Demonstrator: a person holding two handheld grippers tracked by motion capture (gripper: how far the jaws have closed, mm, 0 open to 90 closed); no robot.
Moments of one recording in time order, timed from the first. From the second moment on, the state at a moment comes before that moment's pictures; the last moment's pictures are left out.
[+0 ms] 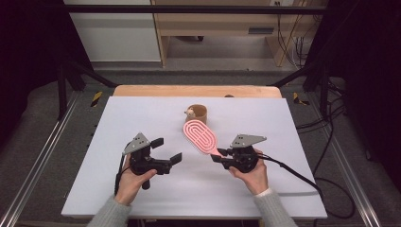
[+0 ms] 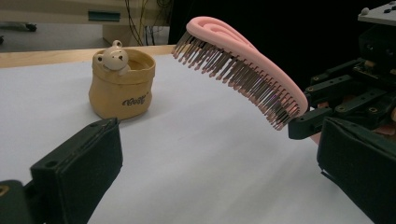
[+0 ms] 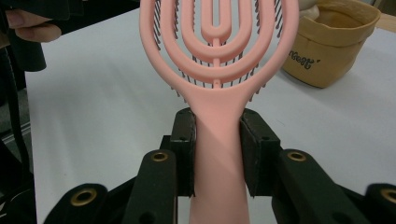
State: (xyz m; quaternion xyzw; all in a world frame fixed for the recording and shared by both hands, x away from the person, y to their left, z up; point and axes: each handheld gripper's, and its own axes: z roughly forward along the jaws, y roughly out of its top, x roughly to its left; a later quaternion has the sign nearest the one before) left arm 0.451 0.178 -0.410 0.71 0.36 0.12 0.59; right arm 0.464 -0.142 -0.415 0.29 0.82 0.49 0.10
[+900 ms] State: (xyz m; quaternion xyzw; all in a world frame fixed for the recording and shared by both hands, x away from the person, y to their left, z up) left arm 0.451 0.146 -0.402 0.70 0.36 0.10 0.60; right arm 0.463 -0.143 -0.414 0.29 0.82 0.49 0.10
